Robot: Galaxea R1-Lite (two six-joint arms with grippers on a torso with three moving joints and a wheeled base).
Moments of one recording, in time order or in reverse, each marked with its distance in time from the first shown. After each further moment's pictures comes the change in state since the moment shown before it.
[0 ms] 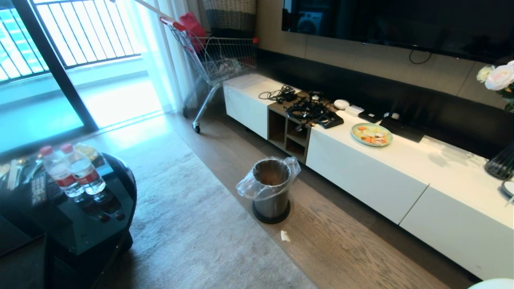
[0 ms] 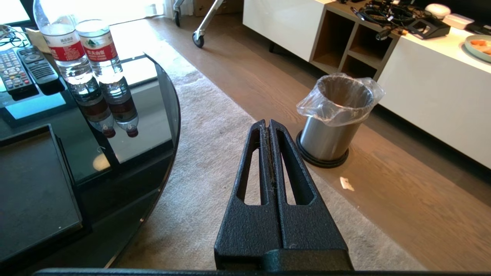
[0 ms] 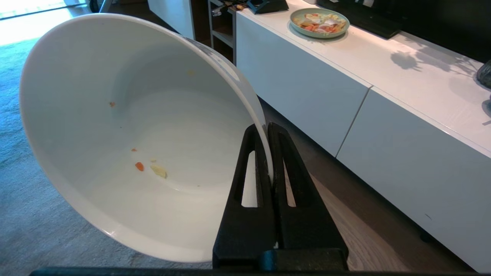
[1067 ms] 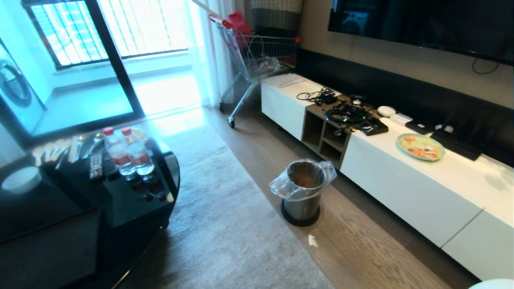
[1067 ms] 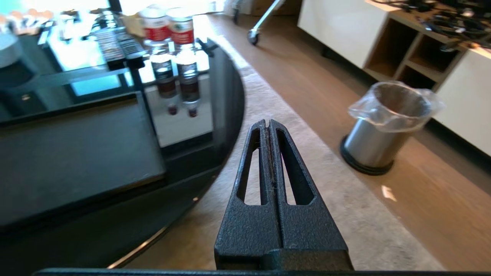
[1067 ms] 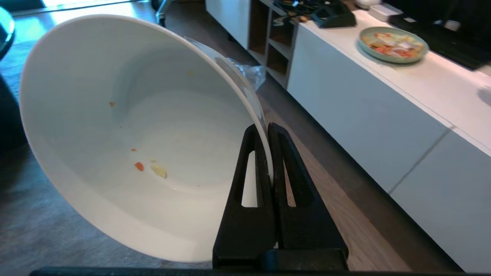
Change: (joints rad) left arm 0.000 0.000 0.000 0.000 0.000 0.000; right arm 0.000 0.000 0.001 0.000 0.000 -0.003
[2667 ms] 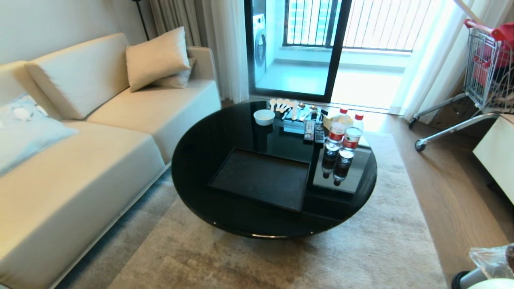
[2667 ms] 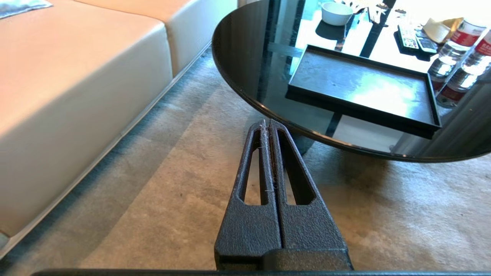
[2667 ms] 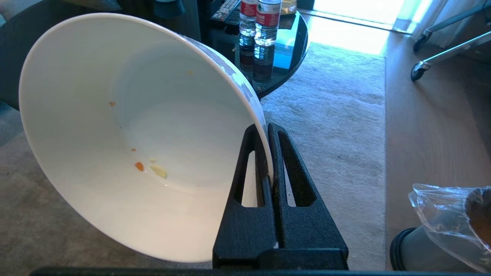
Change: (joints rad) left arm 0.000 0.000 0.000 0.000 0.000 0.000; right arm 0.000 0.000 -0.001 0.000 0.001 0.002
